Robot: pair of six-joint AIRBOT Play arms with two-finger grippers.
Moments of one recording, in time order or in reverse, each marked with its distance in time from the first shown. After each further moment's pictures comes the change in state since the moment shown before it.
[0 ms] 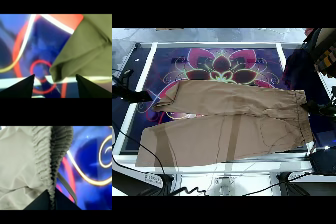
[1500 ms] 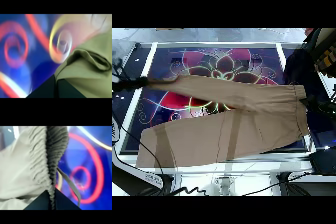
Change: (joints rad) left arm -0.046 -0.066 0.158 -0.141 0.409 -0.292; right arm 0.040 0.000 0.001 0.175 -0.053 0.044
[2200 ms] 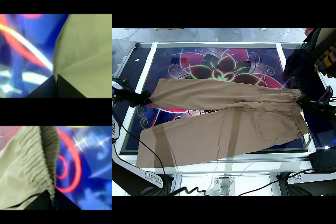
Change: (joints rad) left arm 0.041 -0.064 -0.136 0.166 -0.307 -0.125; right arm 0.117 -0.055 0.006 -0.280 -0.252 0.371
